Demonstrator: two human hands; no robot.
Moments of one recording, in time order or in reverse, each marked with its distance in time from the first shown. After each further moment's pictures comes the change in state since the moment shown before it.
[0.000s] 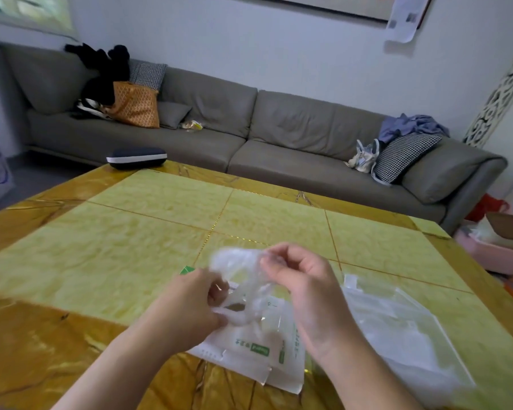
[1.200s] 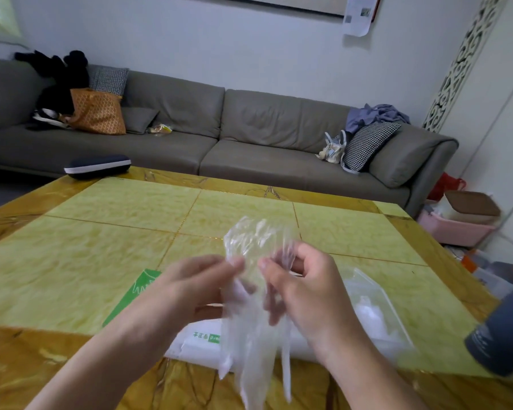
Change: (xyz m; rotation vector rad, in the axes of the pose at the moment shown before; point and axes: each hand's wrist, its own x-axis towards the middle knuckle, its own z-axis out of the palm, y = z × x) left_hand -0.031 0.073 -0.004 -0.933 -0.295 0.052; right_hand -0.035 -0.015 -0.059 -0.084 0.158 -0.021
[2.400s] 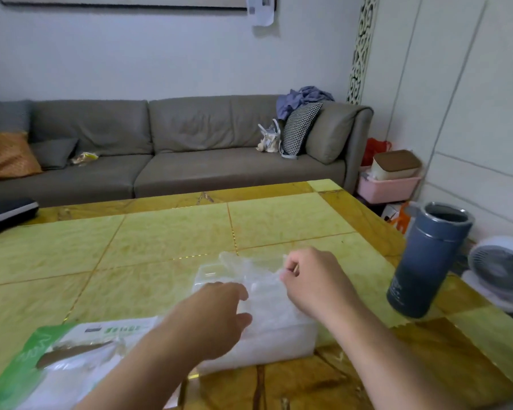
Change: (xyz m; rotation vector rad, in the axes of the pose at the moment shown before) left_hand 0.091 -0.013 0.143 1.401 -0.168 0.053; right_hand 0.024 0.061 -0.156 -0.884 0.253 0.149
